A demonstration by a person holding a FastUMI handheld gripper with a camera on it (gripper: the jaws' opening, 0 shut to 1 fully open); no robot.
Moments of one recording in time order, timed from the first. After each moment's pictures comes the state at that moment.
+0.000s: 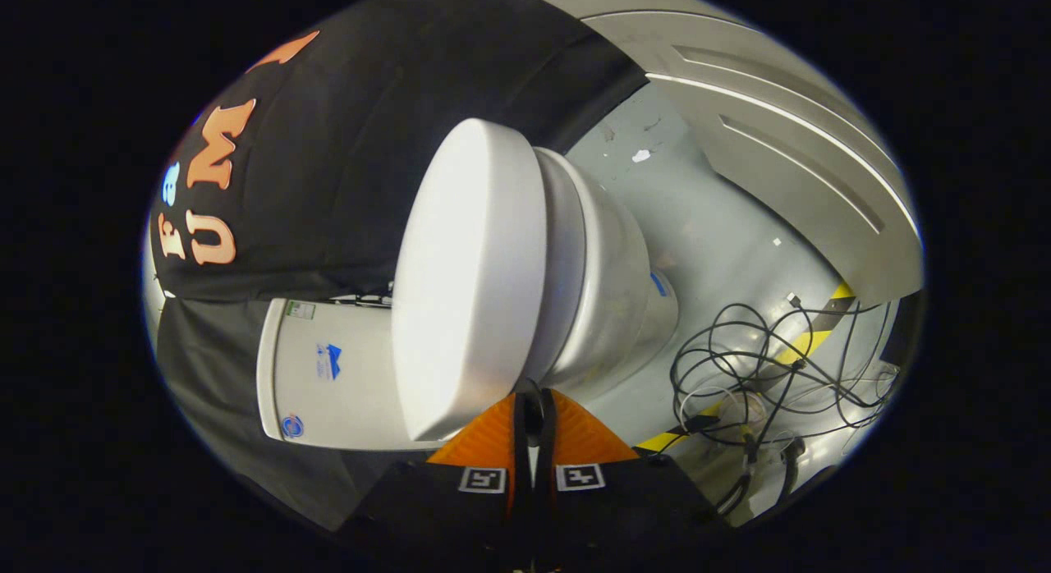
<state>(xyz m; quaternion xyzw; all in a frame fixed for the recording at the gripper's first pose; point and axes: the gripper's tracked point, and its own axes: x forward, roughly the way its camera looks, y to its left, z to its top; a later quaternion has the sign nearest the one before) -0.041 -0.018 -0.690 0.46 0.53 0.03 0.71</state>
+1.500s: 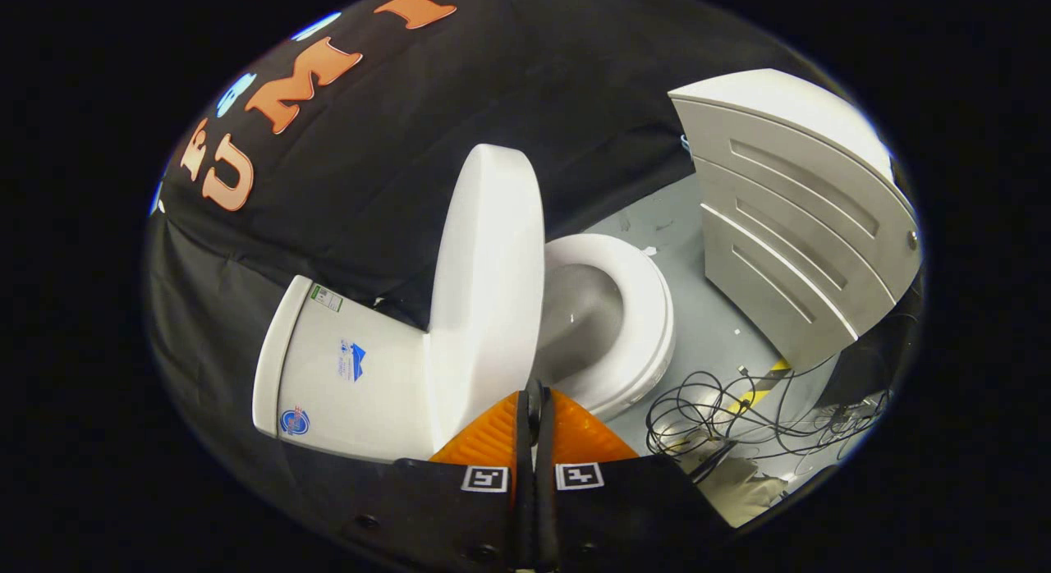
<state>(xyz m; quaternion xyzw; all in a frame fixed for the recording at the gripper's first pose) -0.013 0.044 -0.525 0.29 0.44 -0.02 0.85</state>
